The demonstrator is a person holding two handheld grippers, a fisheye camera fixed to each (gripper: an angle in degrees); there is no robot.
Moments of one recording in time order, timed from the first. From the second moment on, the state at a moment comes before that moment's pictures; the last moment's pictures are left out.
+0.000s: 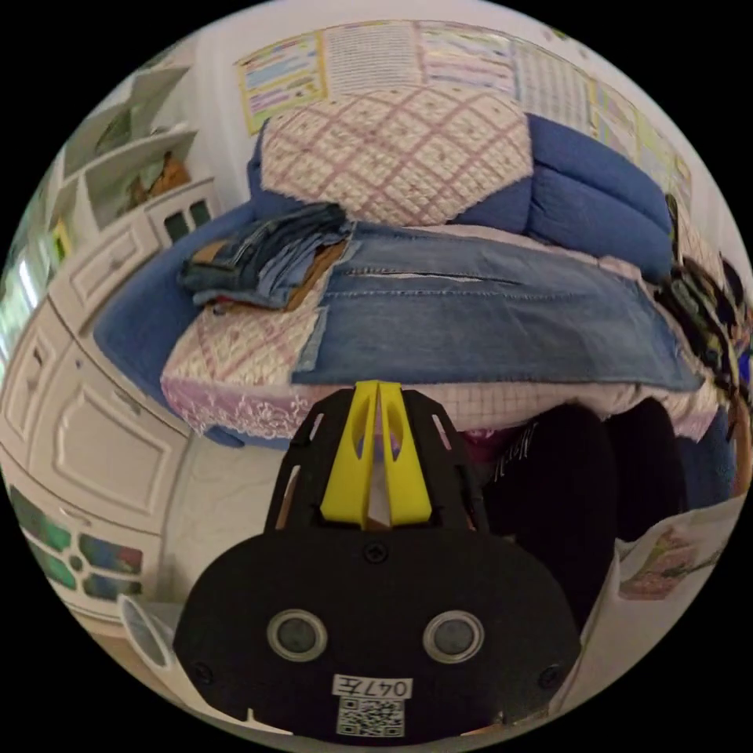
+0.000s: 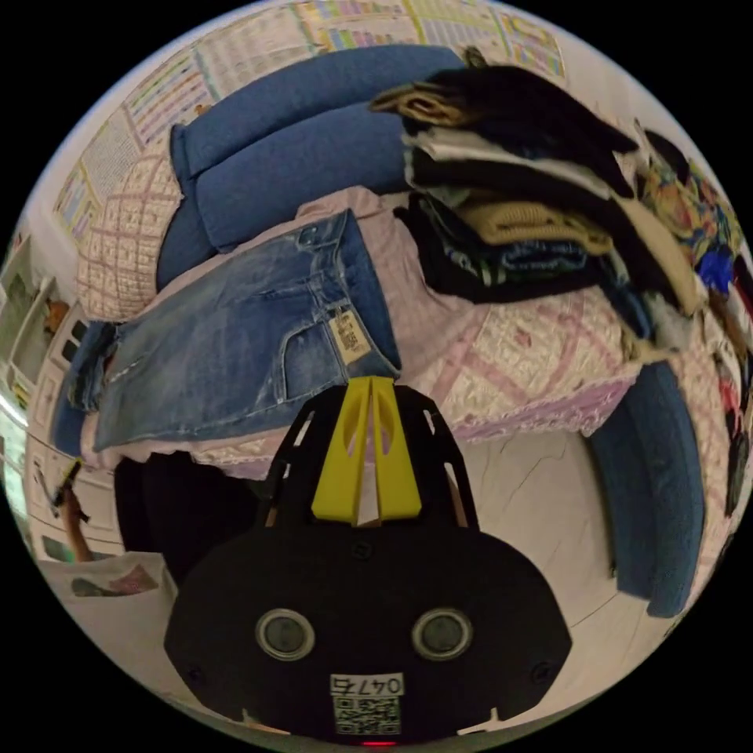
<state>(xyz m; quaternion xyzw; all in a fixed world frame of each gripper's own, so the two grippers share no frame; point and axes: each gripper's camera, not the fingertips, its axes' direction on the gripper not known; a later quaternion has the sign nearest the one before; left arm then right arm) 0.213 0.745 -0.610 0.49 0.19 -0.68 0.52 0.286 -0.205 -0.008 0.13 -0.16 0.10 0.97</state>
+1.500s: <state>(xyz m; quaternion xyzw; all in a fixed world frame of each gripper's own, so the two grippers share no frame) 0.315 0.377 -0.839 0.63 0.20 -0.47 0.59 0.091 -0.168 -0.044 0.29 -0.19 0.12 0.93</state>
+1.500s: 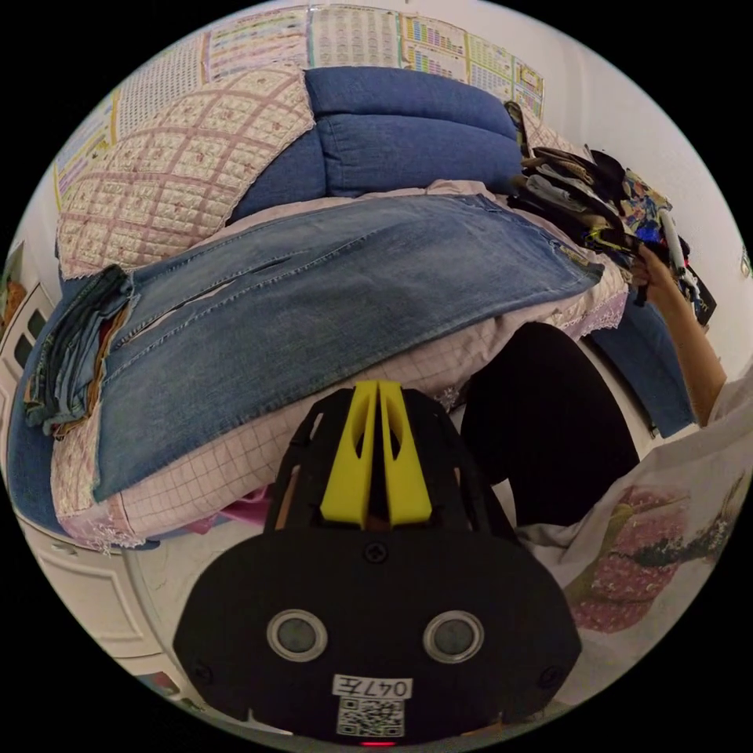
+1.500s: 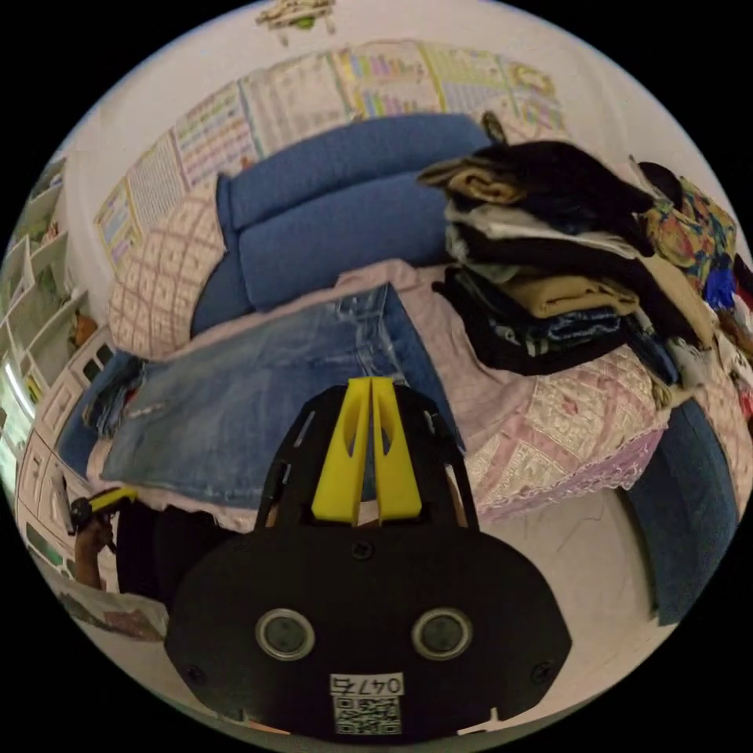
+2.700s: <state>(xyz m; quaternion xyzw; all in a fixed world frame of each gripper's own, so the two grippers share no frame) 0.326 0.472 -0.735 0.64 0.17 -0.52 0.53 -0.247 -0.151 0.005 0.22 -0.16 -0.08 0.96</state>
